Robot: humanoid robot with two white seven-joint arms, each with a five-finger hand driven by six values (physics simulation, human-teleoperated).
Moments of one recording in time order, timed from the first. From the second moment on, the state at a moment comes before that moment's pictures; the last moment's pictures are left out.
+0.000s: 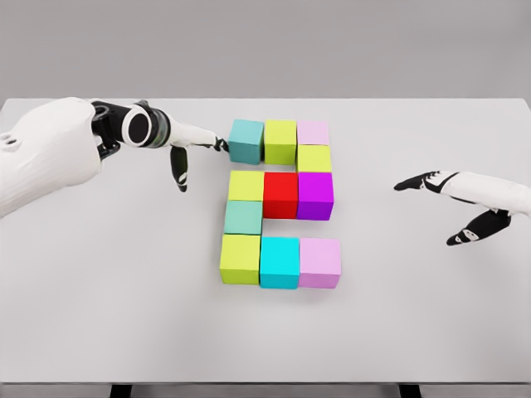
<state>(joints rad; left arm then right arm) -1.24 0.48 -1.46 -1.17 -0.01 0.25 -0.61 -0.37 -1.01 0.49 -1.44 -0.09 -0.61 0.61</state>
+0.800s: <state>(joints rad) -1.20 0.66 -1.32 -1.22 0.00 0.08 -0.61 -0.37 -1.00 0.49 -1.44 -0.09 -0.61 0.61</state>
